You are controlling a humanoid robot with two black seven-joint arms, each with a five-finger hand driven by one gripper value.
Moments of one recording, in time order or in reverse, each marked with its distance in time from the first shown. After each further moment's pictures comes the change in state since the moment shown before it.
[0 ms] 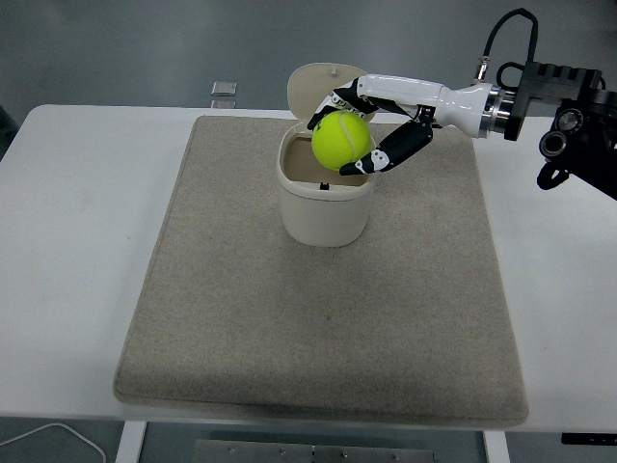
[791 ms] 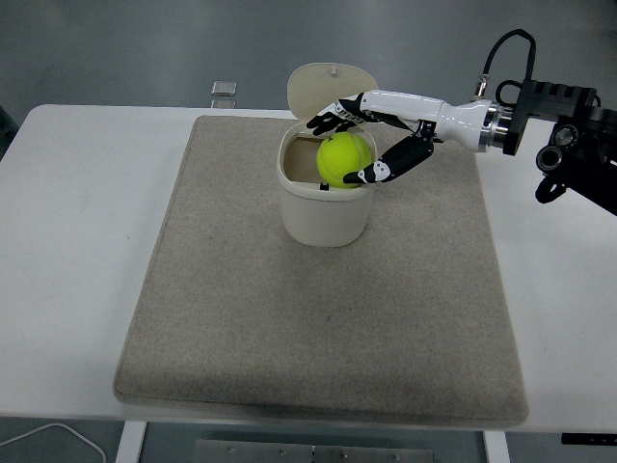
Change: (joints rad) left arm 0.000 0.000 0.000 0.000 0.000 0.000 0.000; right arm -0.035 0.003 -0.007 -0.015 0.000 -0.007 0.000
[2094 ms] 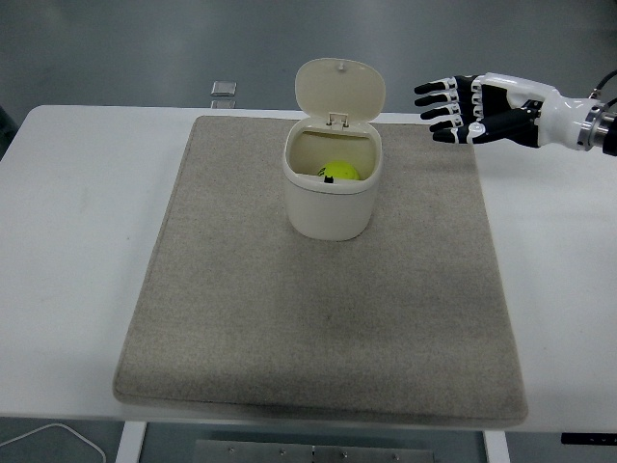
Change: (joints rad) left arm 0.000 0.000 0.000 0.000 0.000 0.000 0.000; right arm -0.063 -0.205 0.019 -0.035 0.672 0.135 -0.350
